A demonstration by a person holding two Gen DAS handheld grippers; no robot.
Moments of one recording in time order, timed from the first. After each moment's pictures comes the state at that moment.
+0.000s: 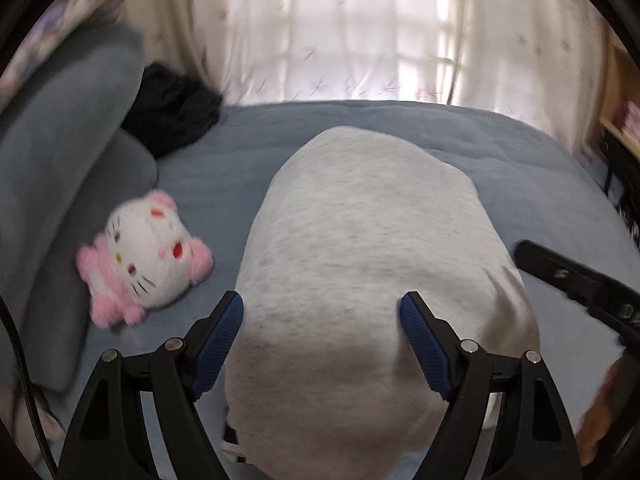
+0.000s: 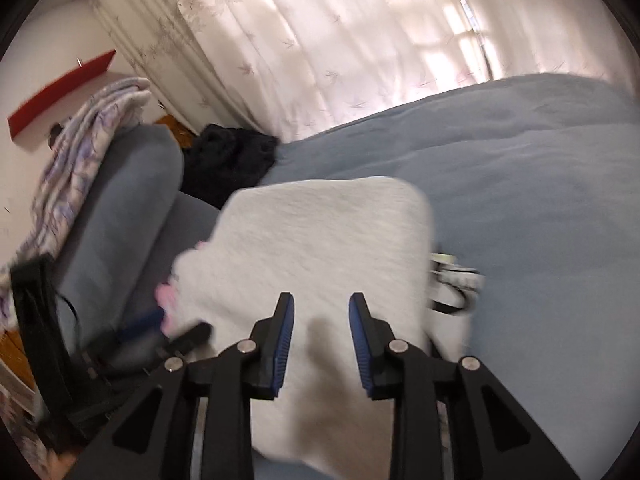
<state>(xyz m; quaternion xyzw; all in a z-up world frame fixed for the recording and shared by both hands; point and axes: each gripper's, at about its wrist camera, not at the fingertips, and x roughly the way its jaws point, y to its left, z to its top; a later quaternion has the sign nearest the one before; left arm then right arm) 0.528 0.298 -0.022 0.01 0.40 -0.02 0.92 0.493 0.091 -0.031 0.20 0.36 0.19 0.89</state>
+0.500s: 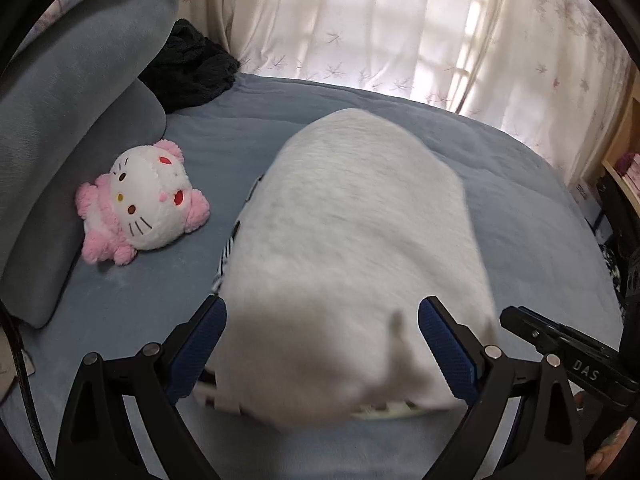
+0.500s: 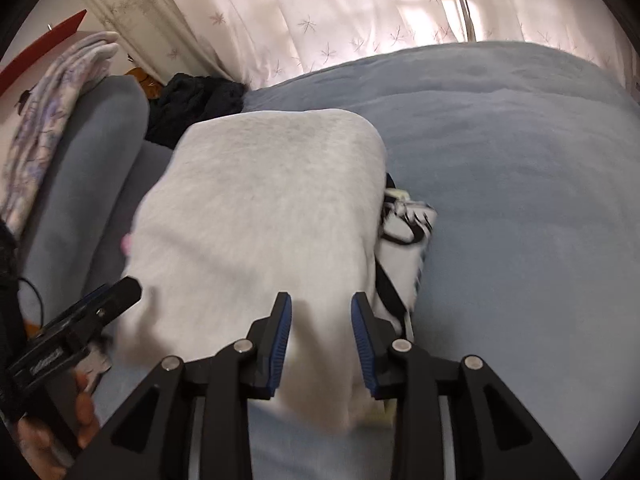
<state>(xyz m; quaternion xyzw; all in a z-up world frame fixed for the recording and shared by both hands) 0.481 0.299 -0.008 -0.06 0.43 -0.01 0.90 0.458 0.065 -0.039 0.15 0.46 0.15 0.86</state>
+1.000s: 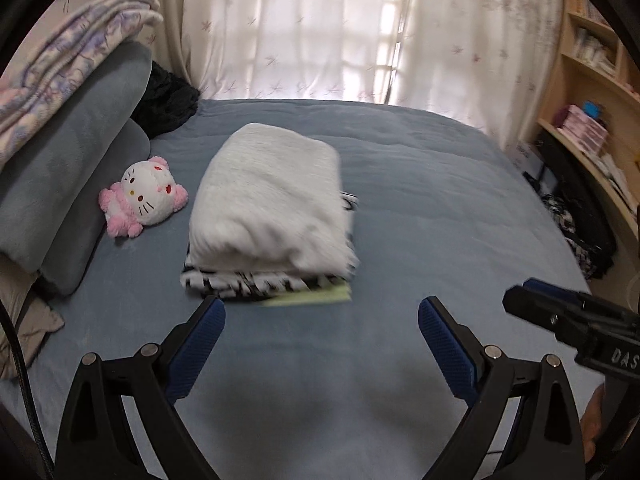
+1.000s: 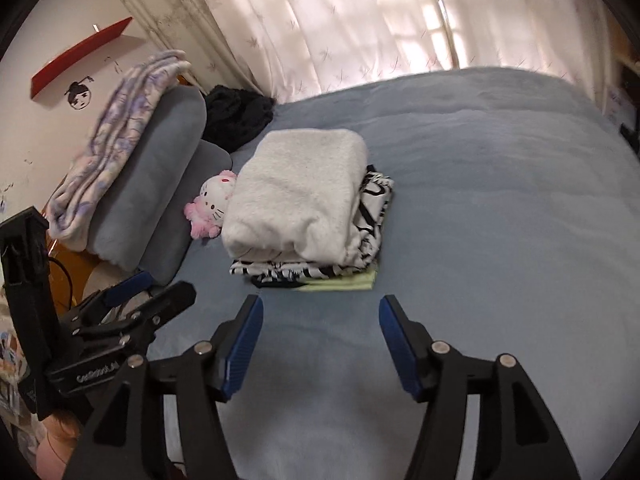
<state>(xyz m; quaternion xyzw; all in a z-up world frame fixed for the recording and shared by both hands) 0.259 0.207 0.099 -0.02 0.41 -0.08 0.91 0.226 -0.010 0.086 0.13 0.43 0.16 0.88</state>
